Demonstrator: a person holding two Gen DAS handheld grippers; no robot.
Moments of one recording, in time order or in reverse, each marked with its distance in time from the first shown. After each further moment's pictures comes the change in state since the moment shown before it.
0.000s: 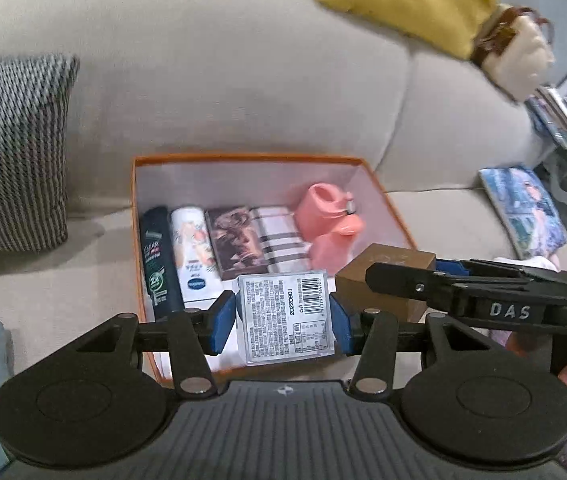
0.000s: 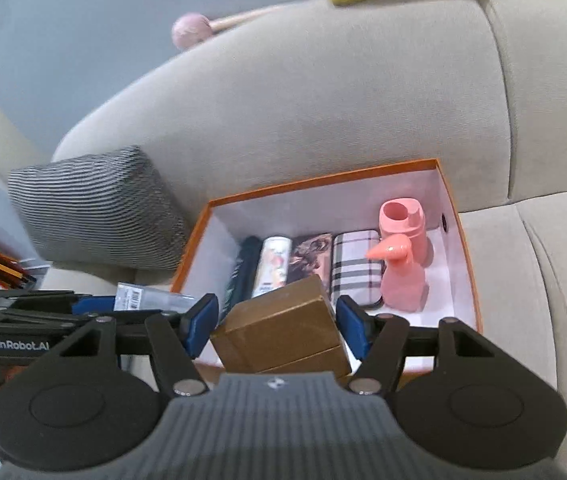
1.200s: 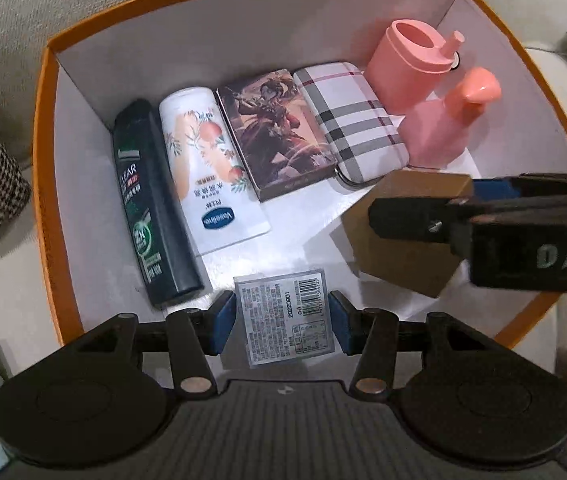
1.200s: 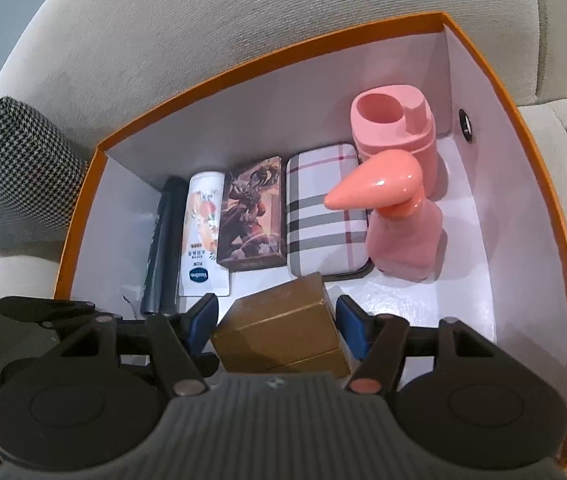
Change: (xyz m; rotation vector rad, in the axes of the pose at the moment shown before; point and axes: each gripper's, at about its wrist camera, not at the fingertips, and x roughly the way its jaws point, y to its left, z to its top) left arm 0.147 0.016 0.004 0.136 0.416 0.172; right arm 0.122 -0.044 -0.002 0.112 0.246 -0.021
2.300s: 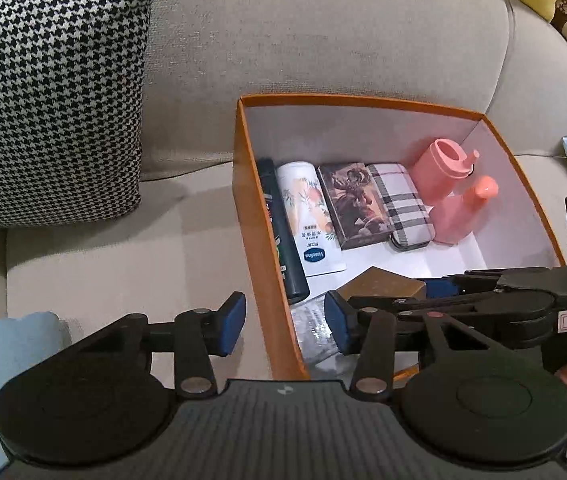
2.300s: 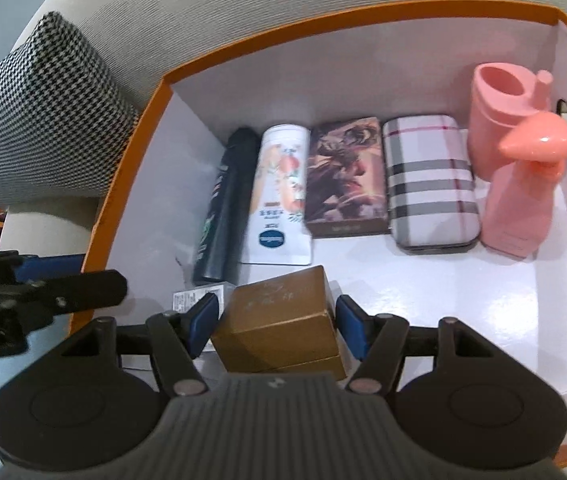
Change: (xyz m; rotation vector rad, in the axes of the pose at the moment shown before) left arm -0.077 0.069 -0.051 -0.149 -0.290 -0.014; right arm 0.033 0.064 -0.027 -0.087 0.032 0.029
